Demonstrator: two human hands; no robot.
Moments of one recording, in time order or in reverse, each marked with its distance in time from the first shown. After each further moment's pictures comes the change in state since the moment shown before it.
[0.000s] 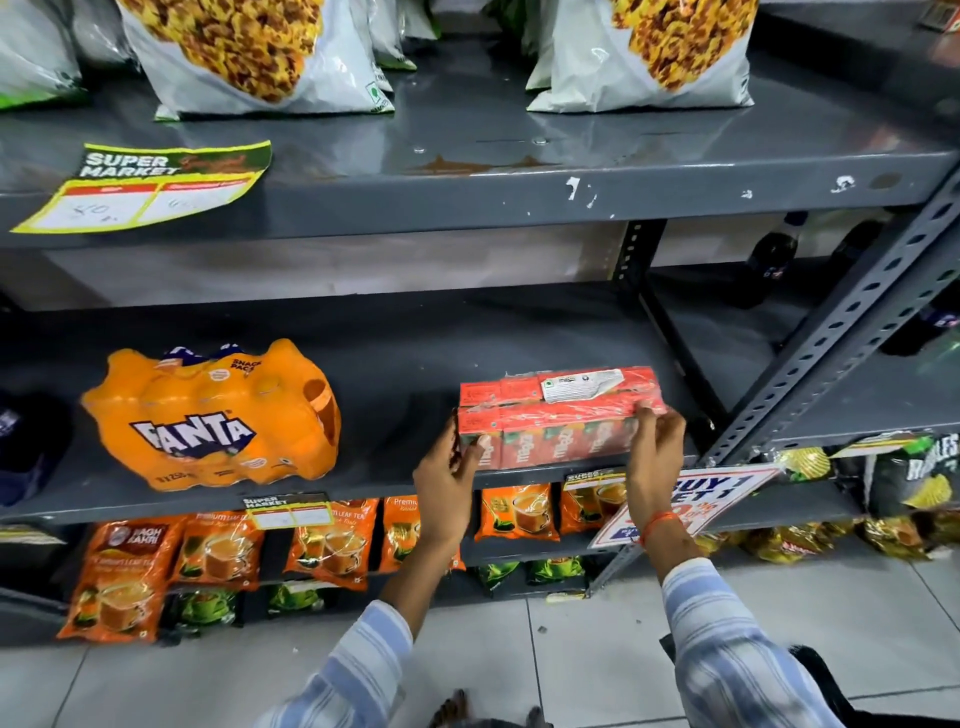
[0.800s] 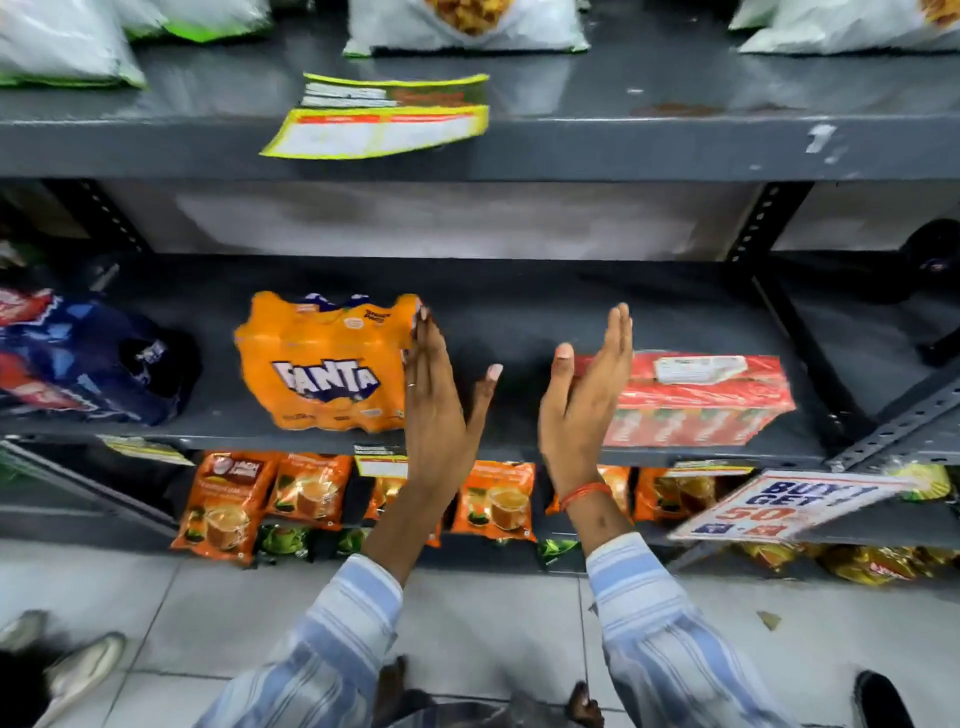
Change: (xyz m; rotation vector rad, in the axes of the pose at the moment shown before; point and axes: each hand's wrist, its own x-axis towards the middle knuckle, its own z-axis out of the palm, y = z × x) left_hand 0.018 0.012 -0.116 0.377 0.200 0.233; right_hand -0.124 -0.045 0.154 -0.182 -0.121 -0.559
